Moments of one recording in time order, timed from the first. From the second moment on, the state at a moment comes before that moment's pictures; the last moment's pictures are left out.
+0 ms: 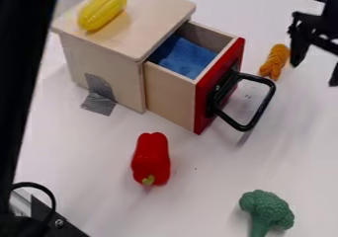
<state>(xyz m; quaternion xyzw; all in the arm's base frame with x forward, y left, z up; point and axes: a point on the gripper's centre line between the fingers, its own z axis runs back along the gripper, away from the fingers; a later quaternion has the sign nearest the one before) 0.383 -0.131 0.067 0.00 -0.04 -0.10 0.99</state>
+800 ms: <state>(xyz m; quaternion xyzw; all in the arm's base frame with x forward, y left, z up) 0.334 -0.113 0.036 0.06 0.01 -0.08 1.00</state>
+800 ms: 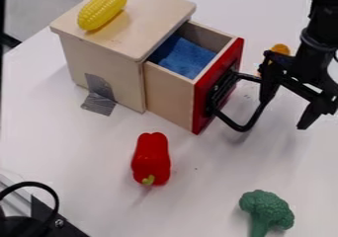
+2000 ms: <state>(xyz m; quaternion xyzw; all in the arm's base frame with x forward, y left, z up) 0.339 -0.102 0.059 0.07 -0.03 -0.05 1.00</state>
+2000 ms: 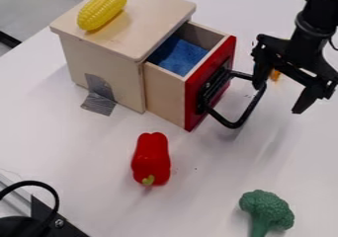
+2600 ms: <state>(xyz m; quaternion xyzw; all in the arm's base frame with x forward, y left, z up) 0.339 -0.083 0.009 0.06 0.06 -0.01 1.00</state>
